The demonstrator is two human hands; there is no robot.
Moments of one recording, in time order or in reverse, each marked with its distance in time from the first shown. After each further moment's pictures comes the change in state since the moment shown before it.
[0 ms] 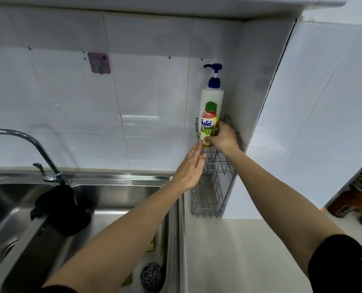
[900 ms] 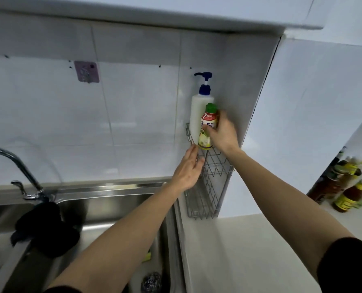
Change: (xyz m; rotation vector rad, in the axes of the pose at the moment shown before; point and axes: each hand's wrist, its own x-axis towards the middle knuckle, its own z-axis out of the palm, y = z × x) left_hand 0.003 0.007 -0.018 0.011 -0.085 0.062; right_hand -0.023 -0.033 -0.027 0.026 0.204 -0.121
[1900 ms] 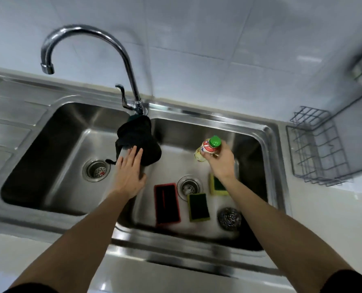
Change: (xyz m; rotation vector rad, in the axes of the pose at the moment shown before) left_hand -0.318 -0.359 -0.185 0.737 -0.052 -0.621; right_hand -0.232 -0.025 0.362 0.189 -0.448 0.325
